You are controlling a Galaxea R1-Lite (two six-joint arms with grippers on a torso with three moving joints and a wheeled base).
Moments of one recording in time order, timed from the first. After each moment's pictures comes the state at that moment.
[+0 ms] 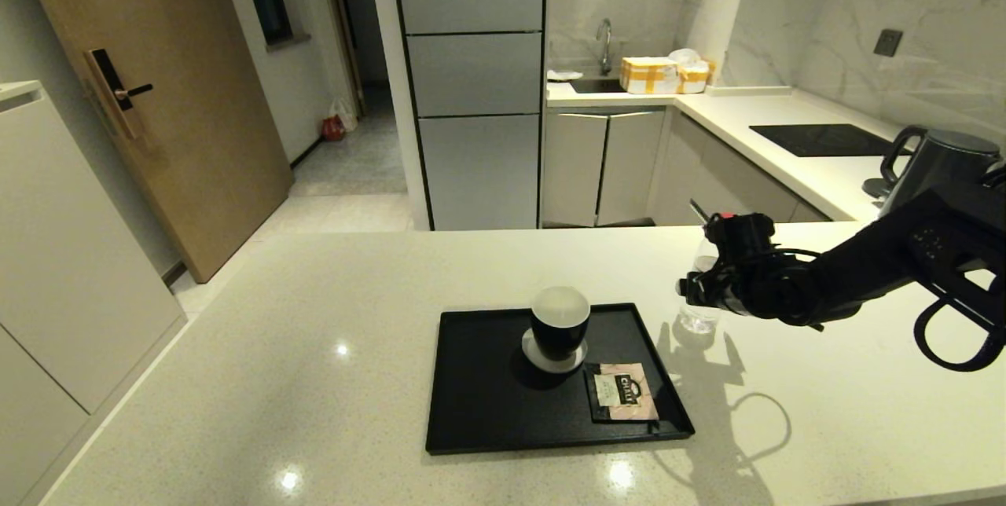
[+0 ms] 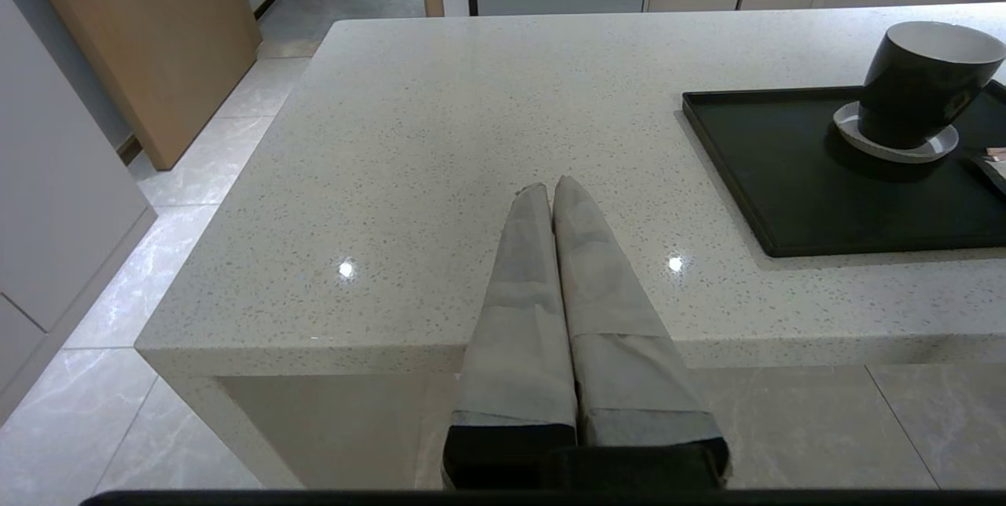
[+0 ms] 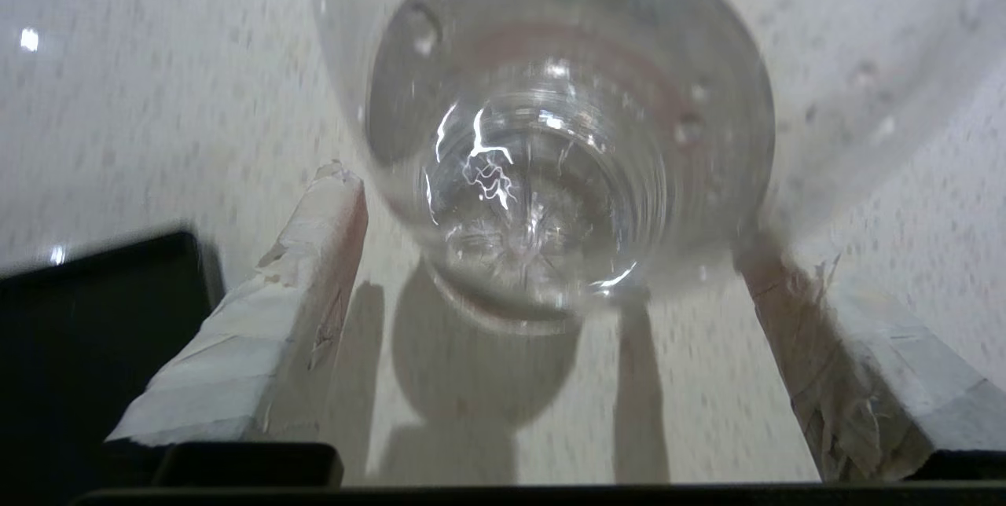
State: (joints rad) left arm 0.00 0.00 0.00 0.00 0.01 0.02; right arm 0.15 2.31 -1.26 -0.36 -0.33 0.18
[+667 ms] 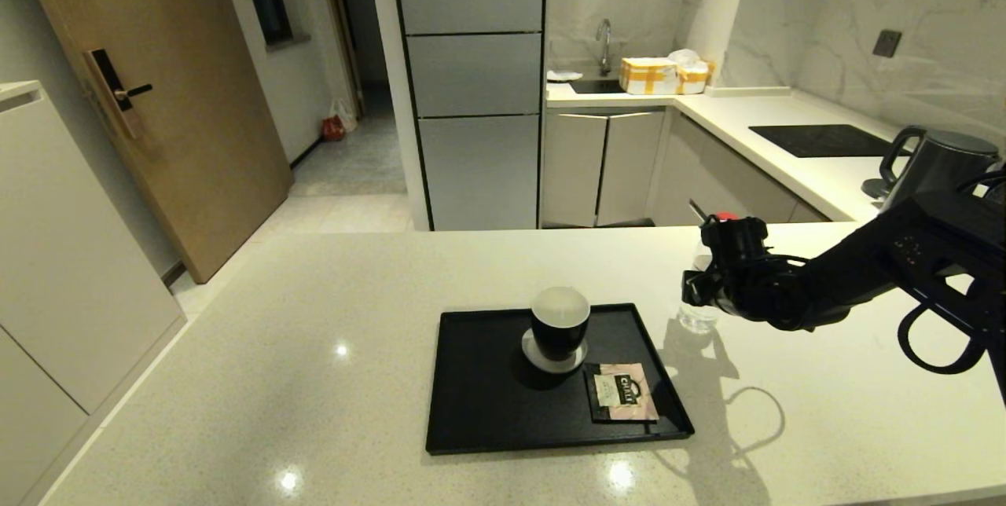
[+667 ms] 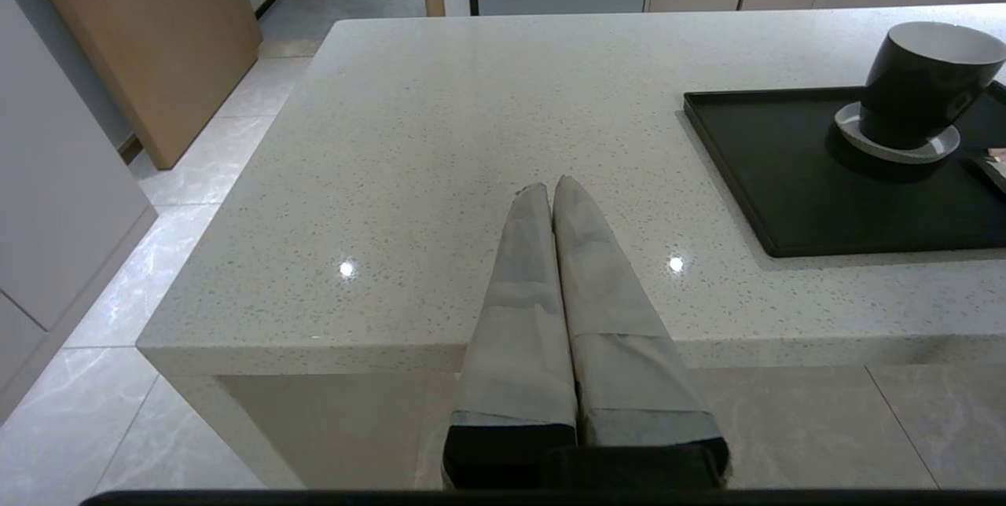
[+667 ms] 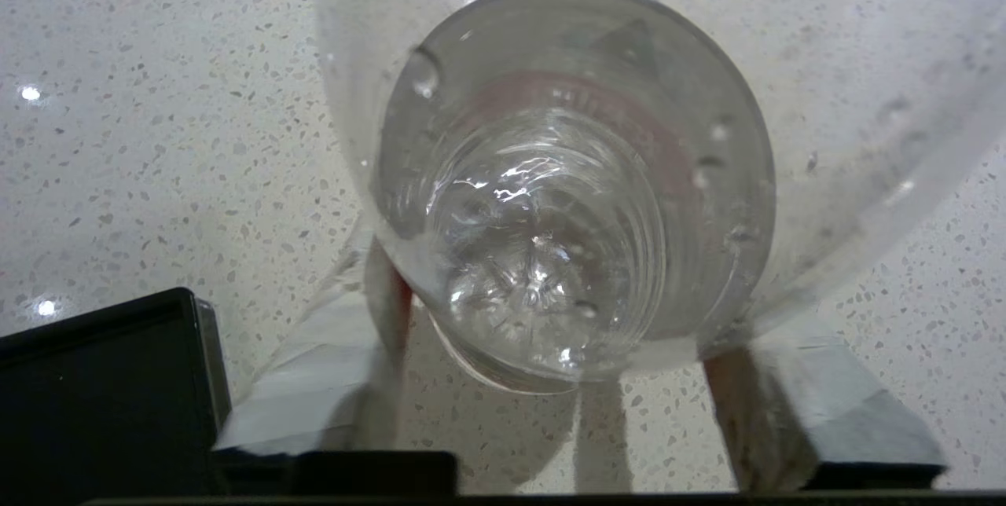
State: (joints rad) left arm 0.00 0.00 0.00 0.00 0.01 0.01; right arm 0.15 2.35 -1.26 -0.40 -0.34 0.19
